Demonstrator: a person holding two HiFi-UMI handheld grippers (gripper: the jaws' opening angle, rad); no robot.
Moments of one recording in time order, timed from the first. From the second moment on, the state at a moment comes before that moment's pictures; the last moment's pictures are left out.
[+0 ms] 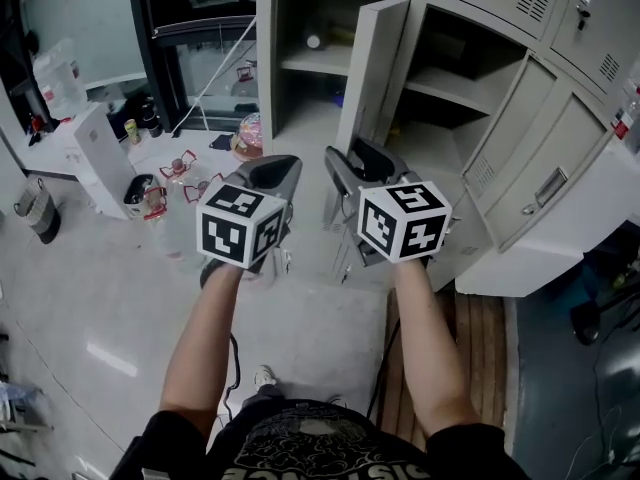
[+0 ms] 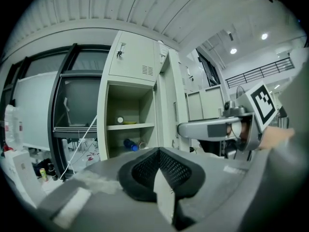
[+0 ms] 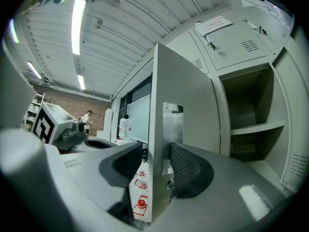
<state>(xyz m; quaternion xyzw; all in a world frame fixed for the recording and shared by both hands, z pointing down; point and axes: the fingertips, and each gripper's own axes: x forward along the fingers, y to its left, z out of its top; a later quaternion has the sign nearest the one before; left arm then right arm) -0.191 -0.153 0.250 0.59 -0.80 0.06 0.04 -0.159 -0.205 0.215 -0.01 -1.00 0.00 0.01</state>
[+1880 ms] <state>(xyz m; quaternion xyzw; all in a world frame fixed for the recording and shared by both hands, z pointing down) -0.100 -0.296 0.246 0.72 -0.69 0.08 0.03 -0.048 -0.337 0.215 0.14 -0.99 0.00 -0.01</state>
